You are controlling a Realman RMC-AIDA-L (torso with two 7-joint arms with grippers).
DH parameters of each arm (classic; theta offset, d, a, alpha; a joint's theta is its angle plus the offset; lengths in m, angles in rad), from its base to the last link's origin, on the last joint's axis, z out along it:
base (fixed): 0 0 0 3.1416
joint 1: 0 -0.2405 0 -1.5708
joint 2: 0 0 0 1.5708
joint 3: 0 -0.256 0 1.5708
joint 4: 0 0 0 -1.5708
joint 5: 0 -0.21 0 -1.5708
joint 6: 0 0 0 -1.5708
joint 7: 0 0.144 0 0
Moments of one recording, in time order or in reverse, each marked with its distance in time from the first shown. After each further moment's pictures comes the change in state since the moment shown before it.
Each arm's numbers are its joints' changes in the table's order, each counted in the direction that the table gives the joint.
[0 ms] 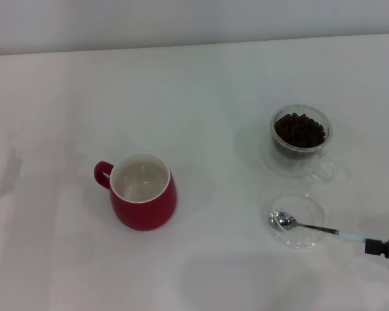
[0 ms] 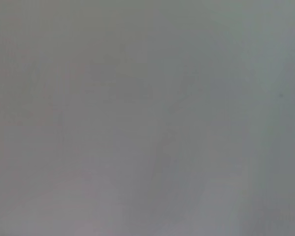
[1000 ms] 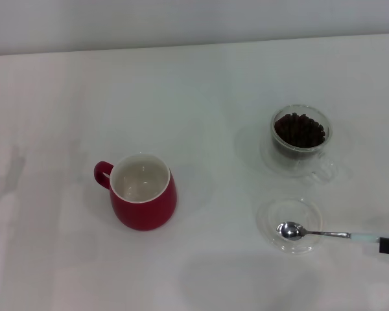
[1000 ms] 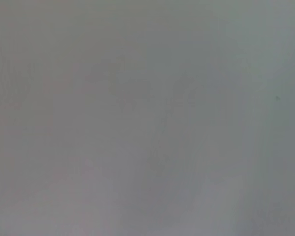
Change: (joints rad) left arm 0.005 0.002 0.000 0.008 0.000 -0.001 -0.001; right arm 0.005 0.034 0.021 0.011 -0.009 0.072 -0.005
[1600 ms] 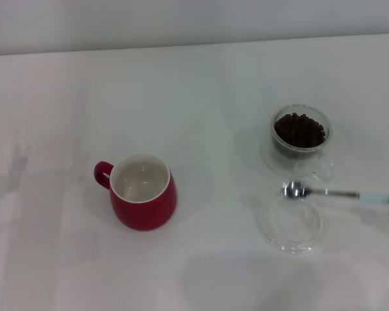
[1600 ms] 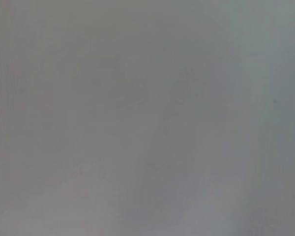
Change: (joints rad) left arm 0.002 0.001 0.000 0.004 0.000 -0.007 0.000; right arm -0.032 0.036 -0.002 0.002 -0.087 0.091 -0.009
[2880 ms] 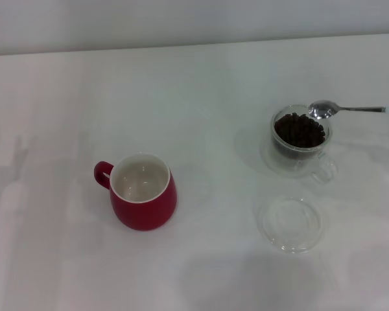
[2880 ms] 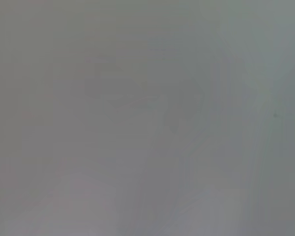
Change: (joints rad) left arm 0.029 -0.002 0.026 -0.002 0.000 -0.003 -0.002; right arm -0.176 -0.046 0.261 0.383 -0.391 0.108 -0.180
